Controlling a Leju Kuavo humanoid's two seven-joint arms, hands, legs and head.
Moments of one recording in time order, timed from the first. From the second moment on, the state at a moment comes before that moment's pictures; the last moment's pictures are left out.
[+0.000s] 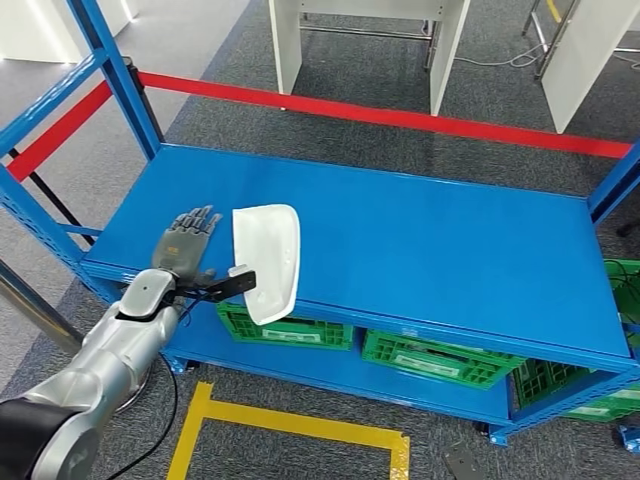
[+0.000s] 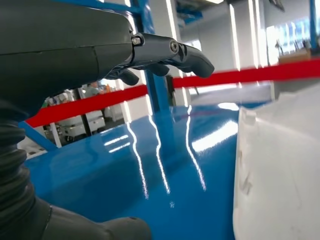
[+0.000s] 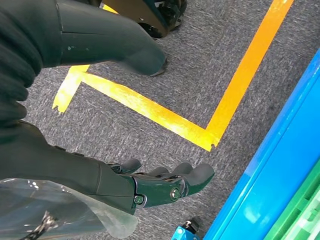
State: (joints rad) left arm -0.70 0.01 -0.11 -0.42 -1.56 0.42 -0.02; right arm -0.12 0.15 -0.84 -0.22 1.03 -0.10 -0.53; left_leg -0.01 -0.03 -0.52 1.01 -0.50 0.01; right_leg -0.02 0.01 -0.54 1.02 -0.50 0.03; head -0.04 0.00
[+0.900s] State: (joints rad) left arm -0.67 -0.03 -0.16 -0.41 -1.26 0.60 -0.32; right arm -0.11 0.15 -0.85 -0.22 1.03 -0.11 -0.54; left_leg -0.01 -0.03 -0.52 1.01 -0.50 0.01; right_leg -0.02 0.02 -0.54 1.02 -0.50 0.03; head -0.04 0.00
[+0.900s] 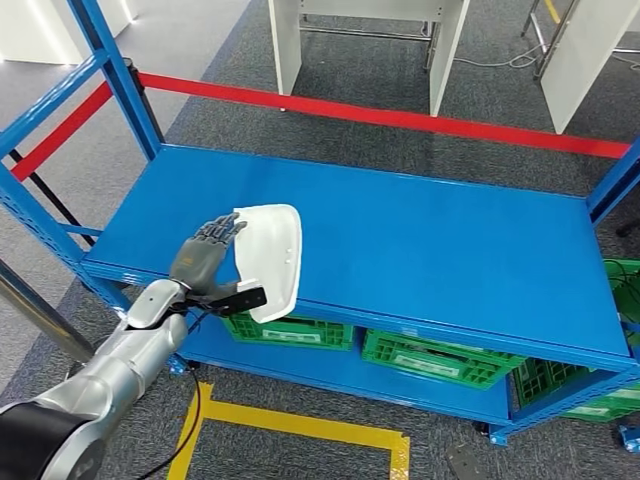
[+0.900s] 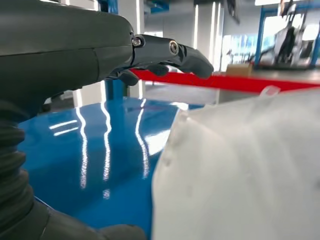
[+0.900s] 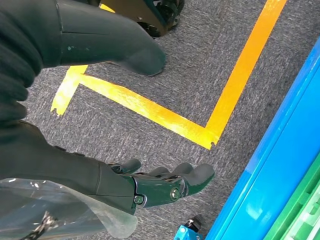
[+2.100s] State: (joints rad) left arm -0.61 -0.06 -0.38 -0.59 -1.16 0.51 -0.33; right arm -0.11 0.15 -0.86 -0.22 1.04 -0.10 -0.54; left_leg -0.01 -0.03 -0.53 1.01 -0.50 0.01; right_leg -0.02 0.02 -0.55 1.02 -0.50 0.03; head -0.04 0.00
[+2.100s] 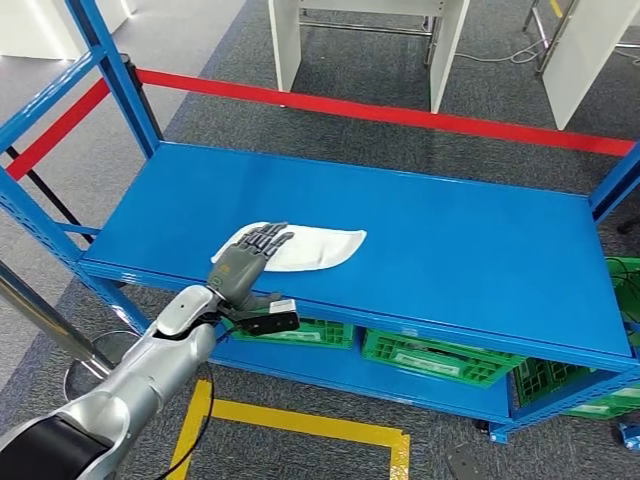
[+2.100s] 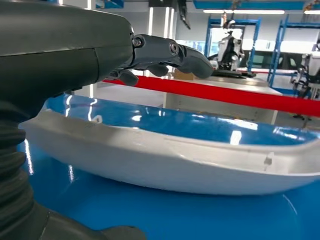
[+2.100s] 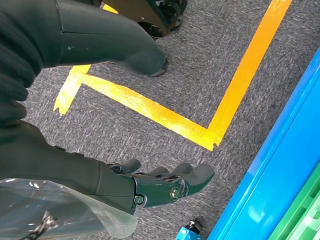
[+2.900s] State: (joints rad) left arm -0.74 -0.08 -0.43 -0.45 -1.19 0.53 -0.15; right arm -0.12 0.15 -0.86 -0.22 1.04 -0.10 -0.53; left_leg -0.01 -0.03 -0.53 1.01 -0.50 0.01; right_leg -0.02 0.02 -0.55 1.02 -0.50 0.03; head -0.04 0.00
